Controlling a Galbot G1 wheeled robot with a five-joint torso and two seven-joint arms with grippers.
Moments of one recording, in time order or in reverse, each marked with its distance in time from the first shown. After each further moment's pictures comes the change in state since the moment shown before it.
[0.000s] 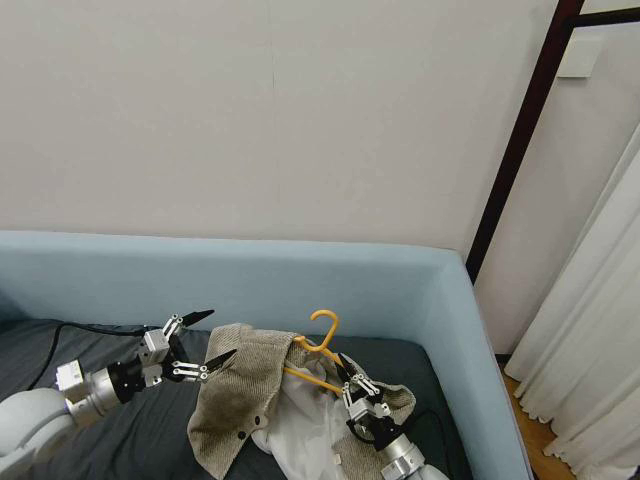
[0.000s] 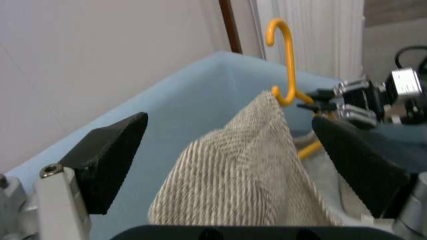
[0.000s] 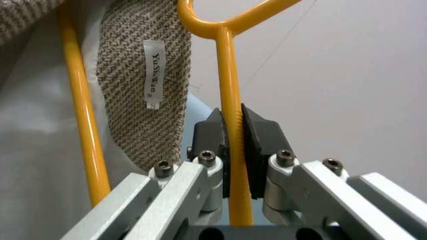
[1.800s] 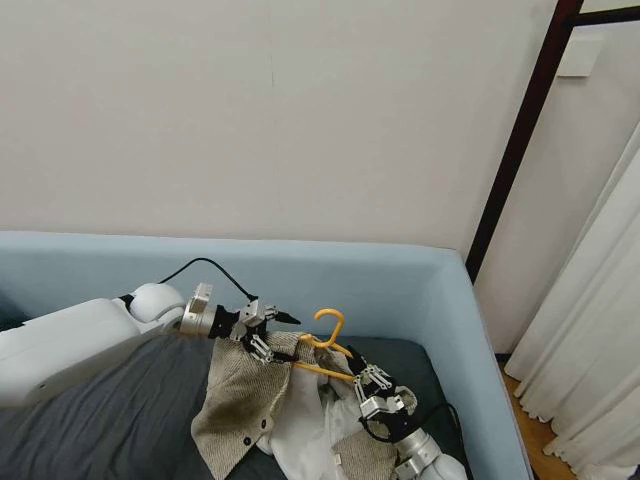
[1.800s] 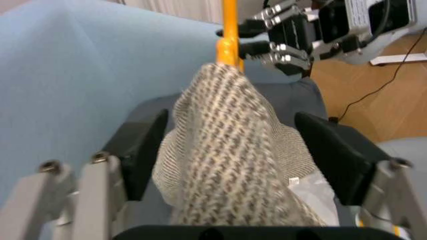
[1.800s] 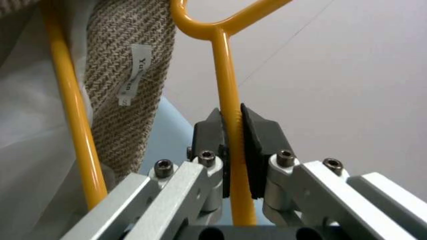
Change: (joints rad) left arm -1.356 -0.396 1.319 0.395 -0.028 0.242 0.359; right arm -0.006 -0.016 0.102 -0.016 -0.176 0.083 0.050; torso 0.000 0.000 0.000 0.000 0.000
